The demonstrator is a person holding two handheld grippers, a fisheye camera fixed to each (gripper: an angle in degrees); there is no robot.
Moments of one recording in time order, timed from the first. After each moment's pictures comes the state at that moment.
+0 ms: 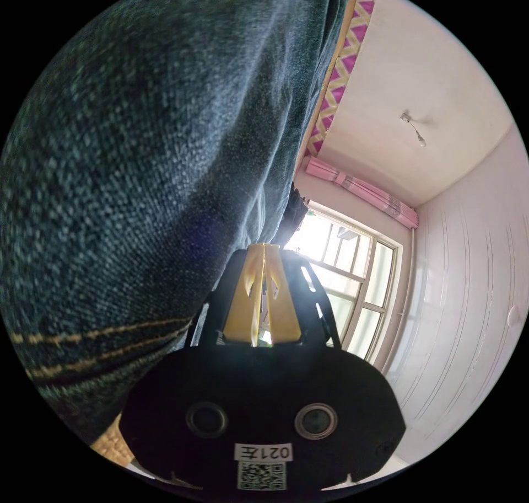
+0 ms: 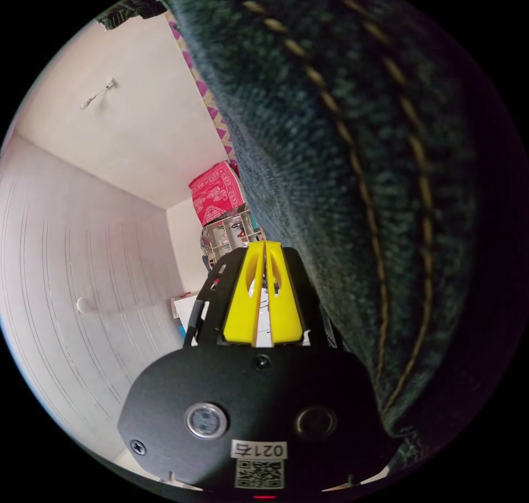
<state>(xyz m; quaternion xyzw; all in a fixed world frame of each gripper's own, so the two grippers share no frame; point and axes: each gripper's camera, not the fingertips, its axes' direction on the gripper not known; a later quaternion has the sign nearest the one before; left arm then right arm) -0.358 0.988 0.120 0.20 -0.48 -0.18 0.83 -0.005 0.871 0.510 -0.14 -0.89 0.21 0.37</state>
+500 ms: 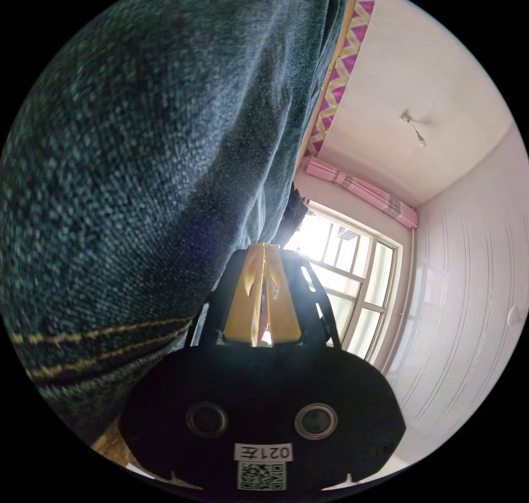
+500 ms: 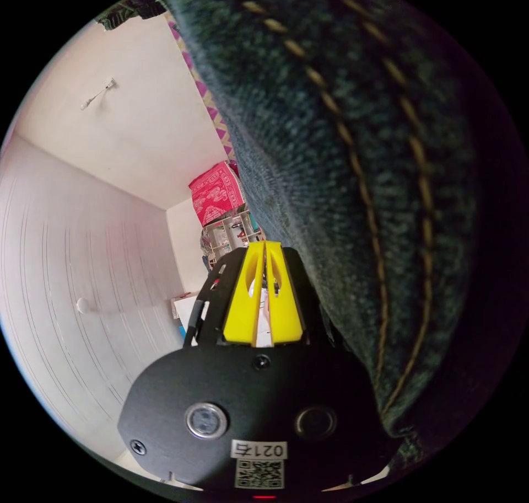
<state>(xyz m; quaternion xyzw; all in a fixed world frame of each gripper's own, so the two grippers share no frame) -0.357 0.962 0.163 0.20 -0.48 -0.18 0.84 0.030 0.790 0.448 -0.14 -0.89 0.21 0.37</state>
